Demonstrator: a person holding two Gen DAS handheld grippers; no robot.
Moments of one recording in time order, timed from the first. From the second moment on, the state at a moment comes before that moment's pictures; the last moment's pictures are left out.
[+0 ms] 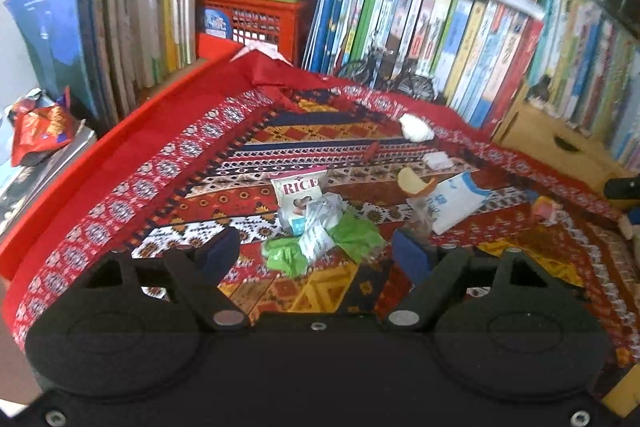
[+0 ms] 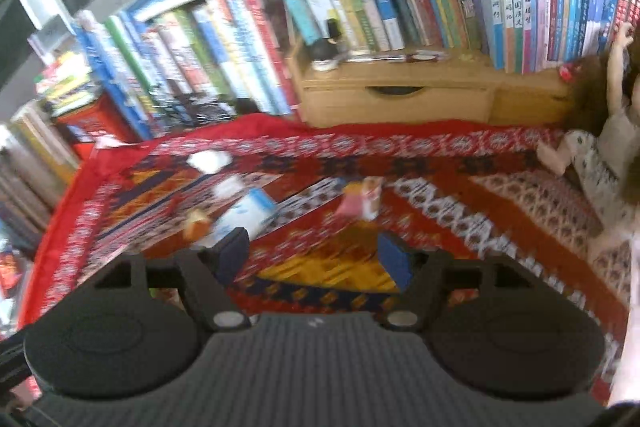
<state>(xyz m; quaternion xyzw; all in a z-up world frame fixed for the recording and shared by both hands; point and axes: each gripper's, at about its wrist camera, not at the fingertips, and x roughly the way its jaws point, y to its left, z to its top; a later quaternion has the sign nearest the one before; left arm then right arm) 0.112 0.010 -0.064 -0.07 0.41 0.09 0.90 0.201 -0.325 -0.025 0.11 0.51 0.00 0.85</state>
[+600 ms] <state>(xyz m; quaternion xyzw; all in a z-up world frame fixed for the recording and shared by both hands) 0.181 0.003 -0.142 -0.01 0.47 0.09 0.88 0.290 -0.351 -0.128 0.09 0.59 0.00 0.81</state>
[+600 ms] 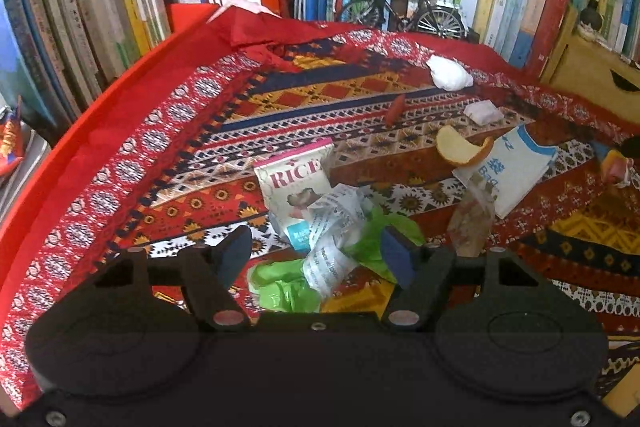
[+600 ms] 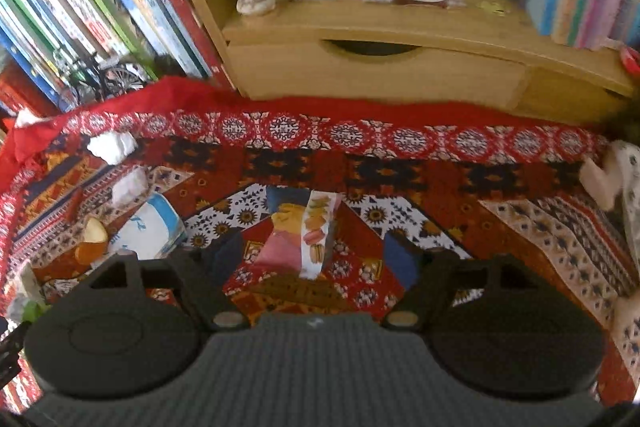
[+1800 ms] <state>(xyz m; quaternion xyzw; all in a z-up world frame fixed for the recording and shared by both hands) 0.170 -0.026 -0.096 -0.05 0.47 0.07 0.88 0.263 -0.334 -0.088 0.11 0.57 0.10 0.81</state>
